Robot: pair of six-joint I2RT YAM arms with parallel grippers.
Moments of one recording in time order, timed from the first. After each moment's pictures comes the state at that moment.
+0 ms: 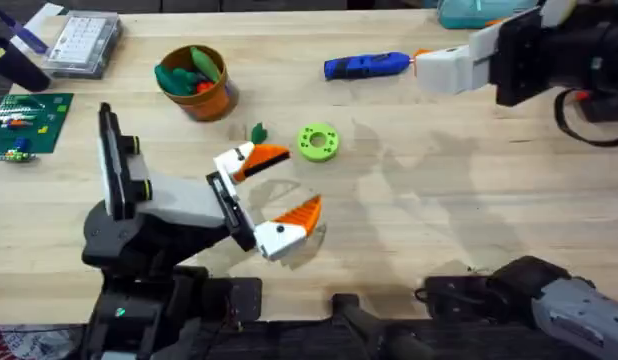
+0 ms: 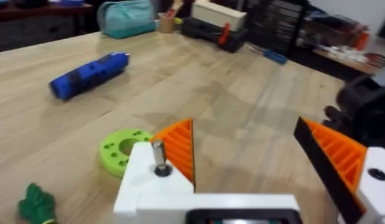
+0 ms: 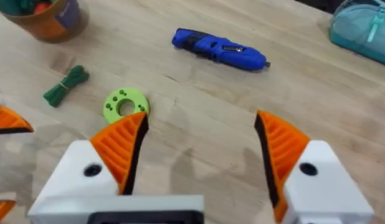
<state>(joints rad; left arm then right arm) -0.06 0.00 0.02 -0.12 0.99 -0.15 0.41 0.99 1.19 -0.87 0.03 0.01</state>
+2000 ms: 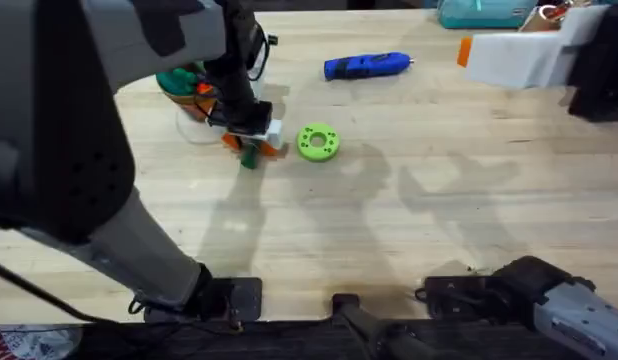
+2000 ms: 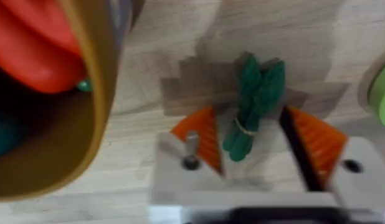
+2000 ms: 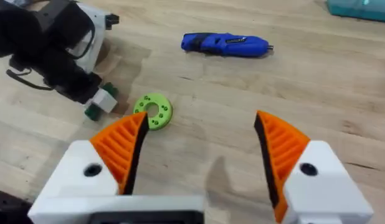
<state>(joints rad) -0.21 1.86 1.26 -1.06 0.01 -0.06 0.41 0.87 1.28 -1.03 0.02 0.23</state>
